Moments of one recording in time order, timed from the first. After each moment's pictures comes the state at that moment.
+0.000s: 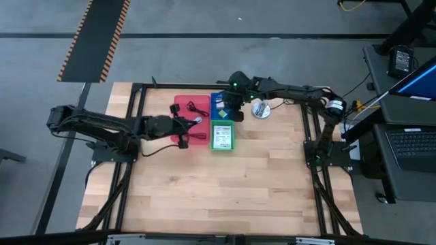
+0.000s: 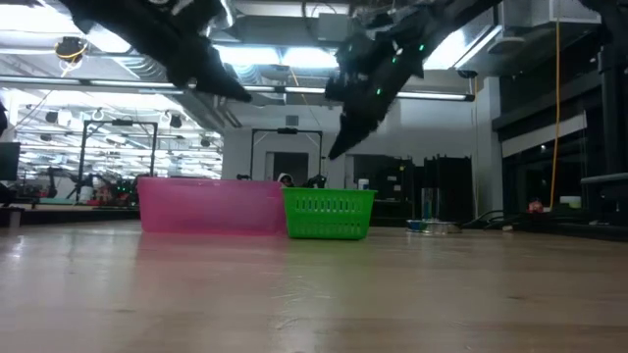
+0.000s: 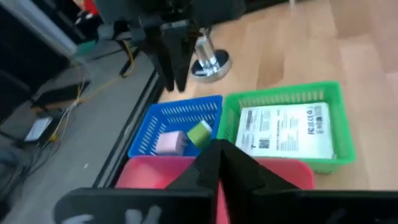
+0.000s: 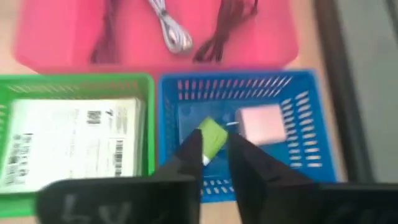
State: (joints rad) left arm 0.00 1.08 0.61 0.01 -0.47 0.23; right arm -0.46 1.86 1.43 -0.51 -0.18 -0.39
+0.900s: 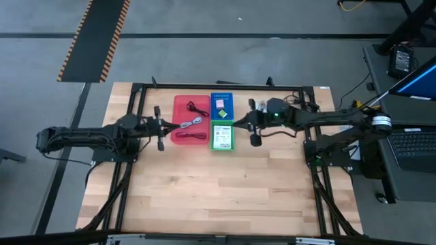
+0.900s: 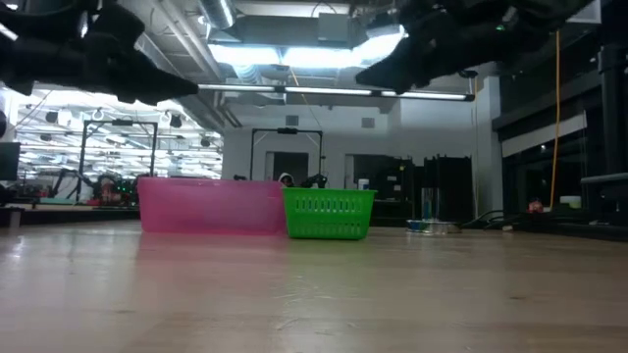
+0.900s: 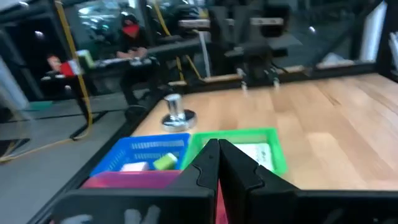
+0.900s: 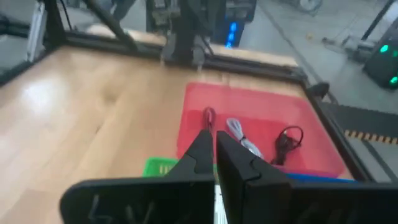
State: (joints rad) left arm 0.19 0.47 0.12 0.28 -0.03 0.18; right arm -0.24 1.31 0.72 0.28 -0.22 -0.23
